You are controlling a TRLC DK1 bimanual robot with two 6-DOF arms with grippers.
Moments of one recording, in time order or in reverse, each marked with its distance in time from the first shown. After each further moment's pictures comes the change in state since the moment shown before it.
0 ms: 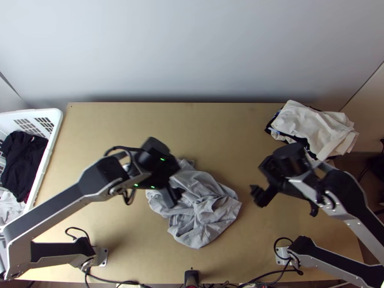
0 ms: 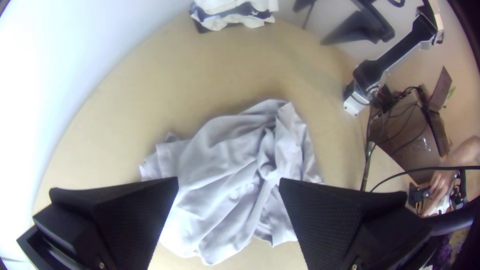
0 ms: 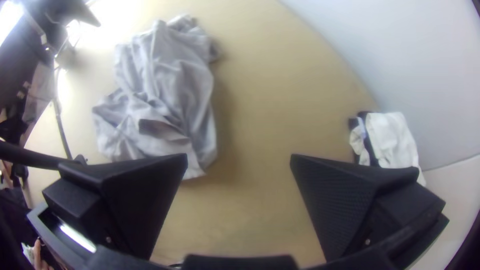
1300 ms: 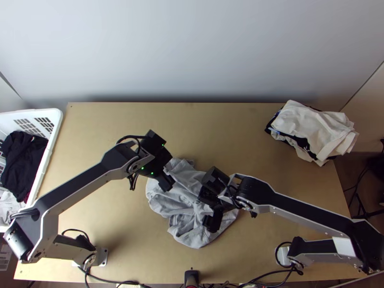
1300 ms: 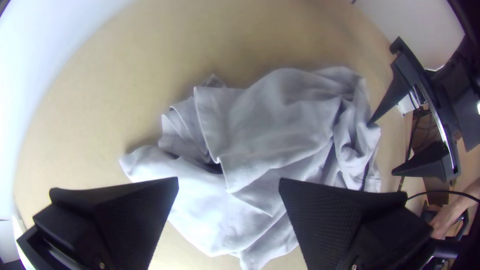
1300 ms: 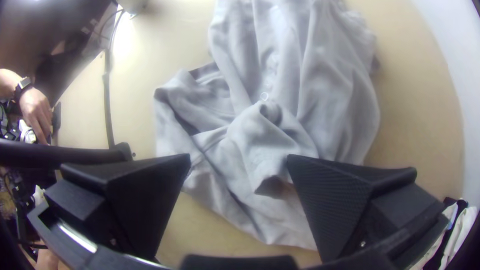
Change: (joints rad) left arm 0.201 0.180 -0.127 0.083 0.000 0.019; right arm 0.340 0.394 -0.120 0.320 -0.273 0.044
